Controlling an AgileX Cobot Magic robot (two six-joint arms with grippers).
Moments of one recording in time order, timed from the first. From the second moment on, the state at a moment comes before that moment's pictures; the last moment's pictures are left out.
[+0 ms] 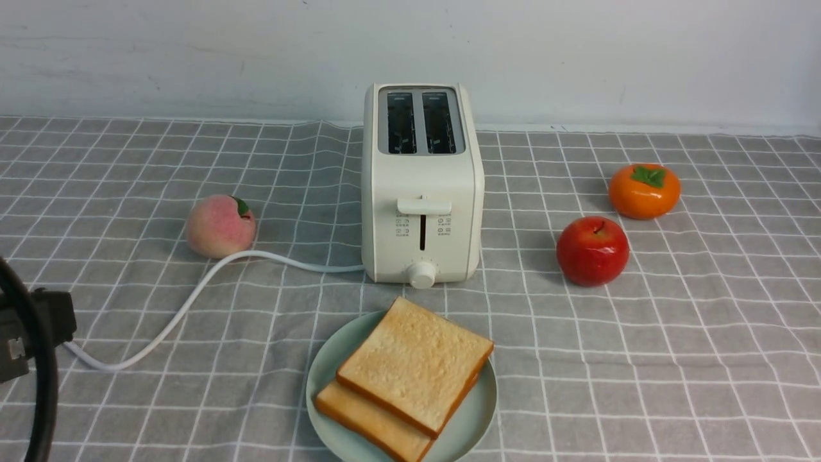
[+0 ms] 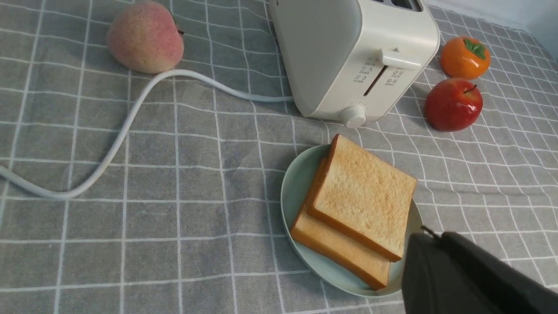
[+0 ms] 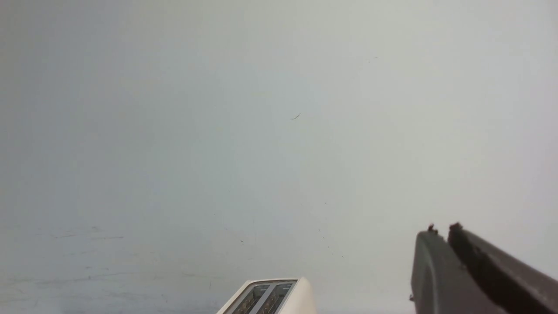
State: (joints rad) right arm 0.27 0.02 -0.45 -0.04 0.14 0.20; left arm -0.40 0.59 -0.78 -0.01 0.74 -0.48
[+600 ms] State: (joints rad) right arm 0.27 0.02 -0.45 -0.04 0.14 0.20; left arm -0.08 -0.01 0.00 -0.02 0.40 -0.36
